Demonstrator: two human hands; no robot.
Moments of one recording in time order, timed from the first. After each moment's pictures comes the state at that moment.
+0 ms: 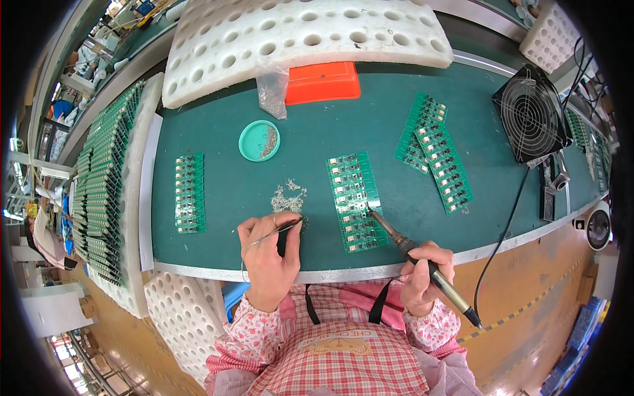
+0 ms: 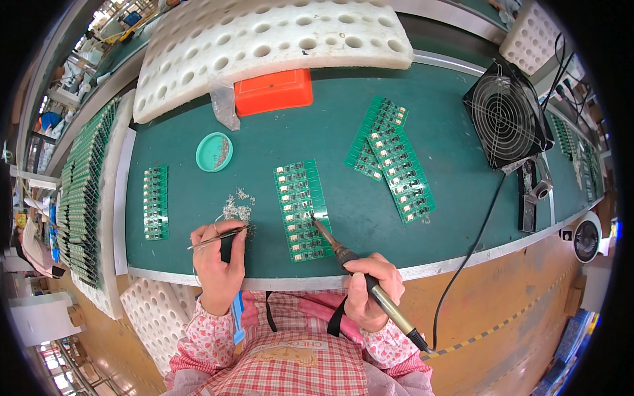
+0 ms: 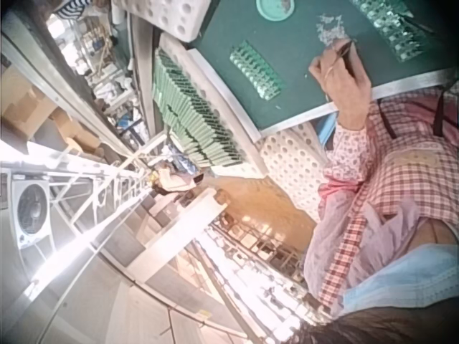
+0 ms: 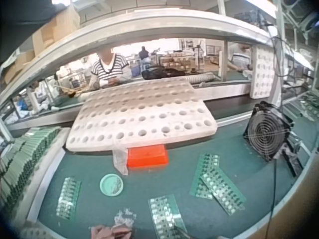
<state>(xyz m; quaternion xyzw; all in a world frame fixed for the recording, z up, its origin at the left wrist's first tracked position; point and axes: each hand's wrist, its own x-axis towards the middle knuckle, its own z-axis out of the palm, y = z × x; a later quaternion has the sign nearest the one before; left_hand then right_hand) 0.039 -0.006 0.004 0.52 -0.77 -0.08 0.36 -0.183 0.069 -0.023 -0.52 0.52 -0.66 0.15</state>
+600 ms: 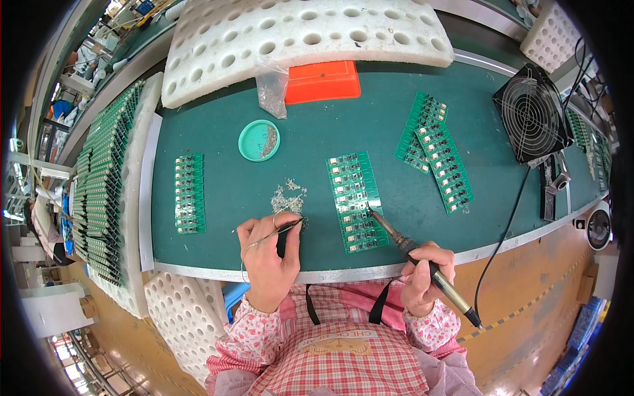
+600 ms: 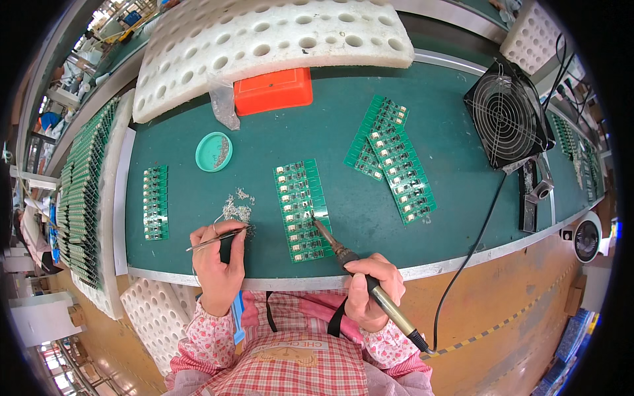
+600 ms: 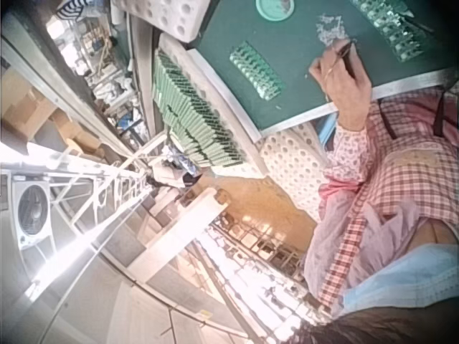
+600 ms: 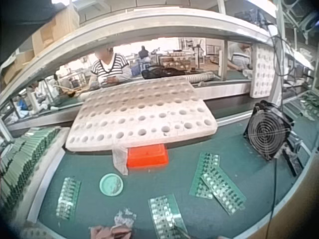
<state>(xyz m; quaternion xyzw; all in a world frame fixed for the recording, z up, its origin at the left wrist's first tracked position) 0.040 -0.005 0.003 0.52 -0.77 -0.09 0.36 -0.183 0.068 -0.022 -0.53 0.52 -0.66 0.14</state>
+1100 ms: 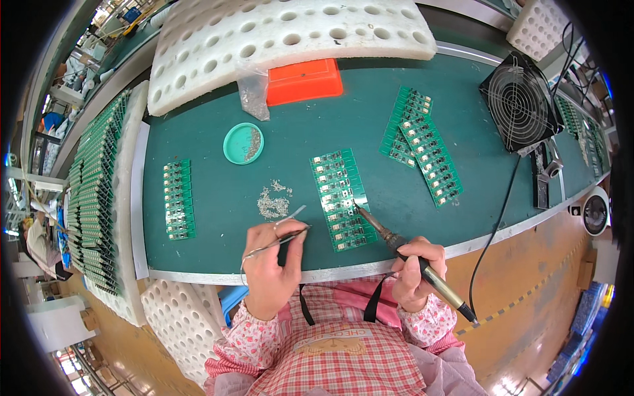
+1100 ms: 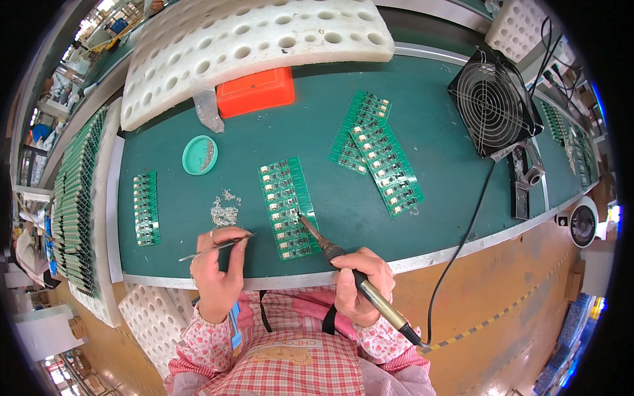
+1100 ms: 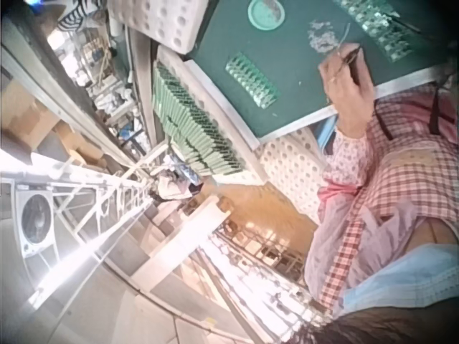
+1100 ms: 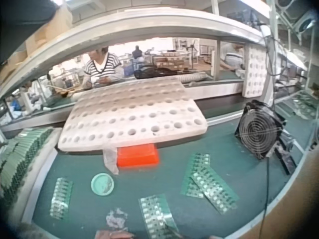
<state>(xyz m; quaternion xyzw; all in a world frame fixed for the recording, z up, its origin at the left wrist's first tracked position) 0.024 0.002 0.017 0.51 -0.76 -0.17 0.36 -0.183 0.071 -0.020 -0.52 0.52 -0.65 0.16</state>
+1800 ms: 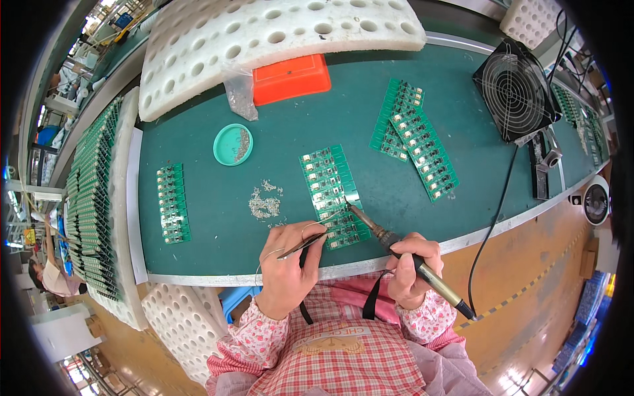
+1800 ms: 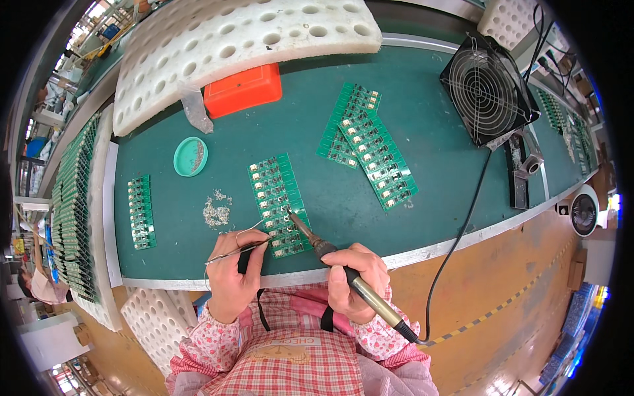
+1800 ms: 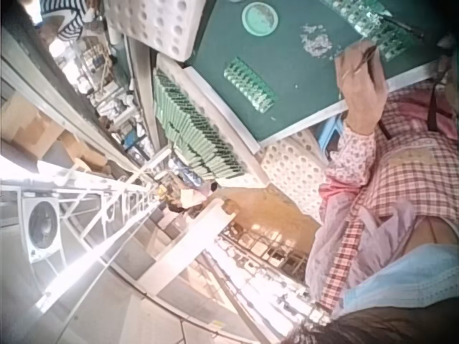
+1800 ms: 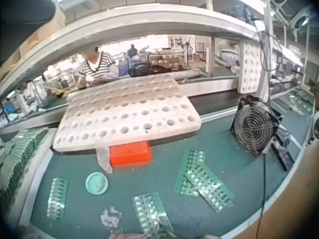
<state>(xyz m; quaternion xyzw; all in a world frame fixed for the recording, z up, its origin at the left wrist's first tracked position) 0.004 0.006 0.006 0.45 -0.79 -0.21 0.36 -0.187 0.073 -0.020 -0.55 0.53 -0.63 0.16</state>
